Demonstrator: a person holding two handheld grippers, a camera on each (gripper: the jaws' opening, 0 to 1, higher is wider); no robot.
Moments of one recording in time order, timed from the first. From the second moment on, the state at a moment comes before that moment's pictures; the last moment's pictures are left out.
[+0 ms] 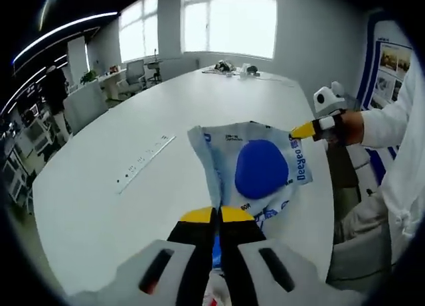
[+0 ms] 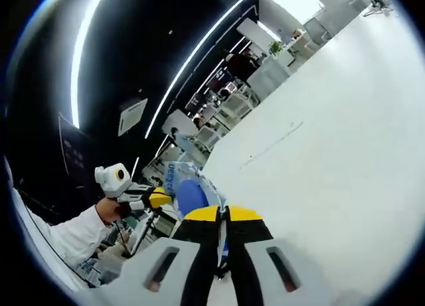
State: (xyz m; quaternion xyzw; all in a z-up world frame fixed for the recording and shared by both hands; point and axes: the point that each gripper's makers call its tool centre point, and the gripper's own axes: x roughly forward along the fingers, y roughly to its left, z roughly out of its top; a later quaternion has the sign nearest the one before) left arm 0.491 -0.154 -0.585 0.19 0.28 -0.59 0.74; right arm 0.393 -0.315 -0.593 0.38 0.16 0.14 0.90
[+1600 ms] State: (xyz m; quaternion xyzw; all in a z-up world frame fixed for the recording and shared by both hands) left arm 0.532 -0.199 -0.635 0.02 0.34 -0.47 0.82; right arm 0.541 -0.381 -0.603 0.22 0.25 0.19 0.92
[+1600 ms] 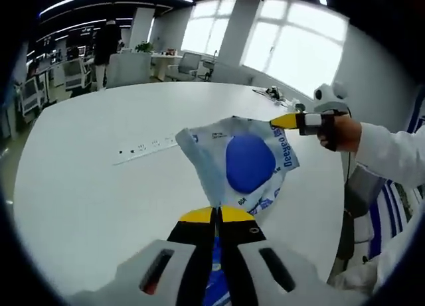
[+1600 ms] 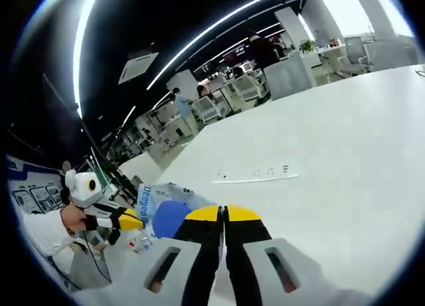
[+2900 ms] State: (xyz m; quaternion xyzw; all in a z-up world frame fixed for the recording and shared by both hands) left arm 0.568 -0.225 -0.740 -0.01 0.46 -0.42 0.78; right arm 0.584 -0.404 -0.716 0.19 0.36 0.16 0.90
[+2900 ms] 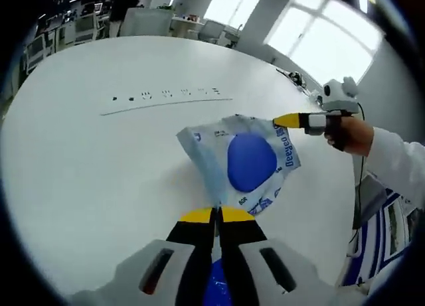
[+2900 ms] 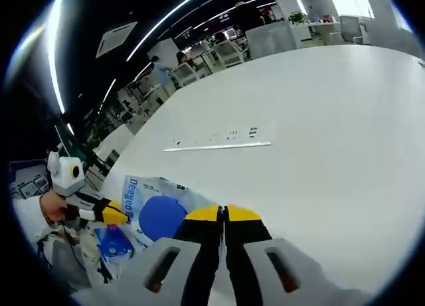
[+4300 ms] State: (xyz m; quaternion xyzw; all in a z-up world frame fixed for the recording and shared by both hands) left arm 0.577 -0.223 -0.747 -0.01 0.46 -0.41 0.79; right arm 0.589 -0.417 -0.732 0.18 0.35 0.13 0.91
